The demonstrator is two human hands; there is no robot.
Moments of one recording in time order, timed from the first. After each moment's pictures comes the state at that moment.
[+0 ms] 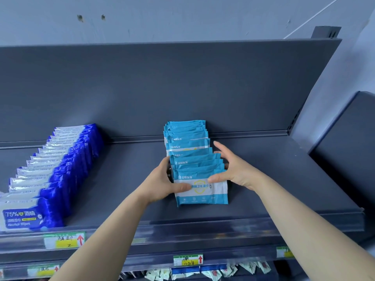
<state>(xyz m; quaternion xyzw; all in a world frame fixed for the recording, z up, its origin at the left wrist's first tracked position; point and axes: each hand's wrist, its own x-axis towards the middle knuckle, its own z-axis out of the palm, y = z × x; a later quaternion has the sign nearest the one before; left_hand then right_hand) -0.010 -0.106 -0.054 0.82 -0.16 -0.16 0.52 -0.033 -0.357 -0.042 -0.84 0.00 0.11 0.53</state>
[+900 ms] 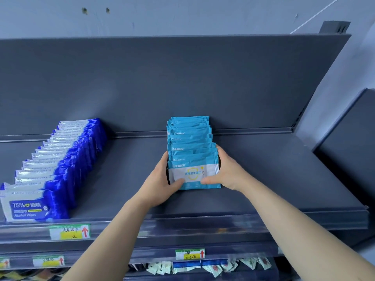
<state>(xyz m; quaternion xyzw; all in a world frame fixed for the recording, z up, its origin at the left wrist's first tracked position) -0.029 -0.099 -0.058 0.89 -0.18 -0.04 0.43 -0.039 -0.326 -0.053 -0.89 -0.01 0.06 0.46</state>
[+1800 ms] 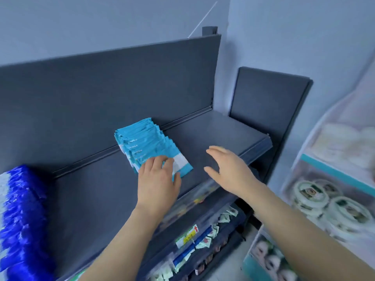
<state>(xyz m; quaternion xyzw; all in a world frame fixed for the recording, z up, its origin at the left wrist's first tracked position) -0.065 -0.111 -0.033 0.86 -0.43 0.21 0.15 -0.187 -0.269 -0.013 -0.96 0.21 -0.14 0.15</state>
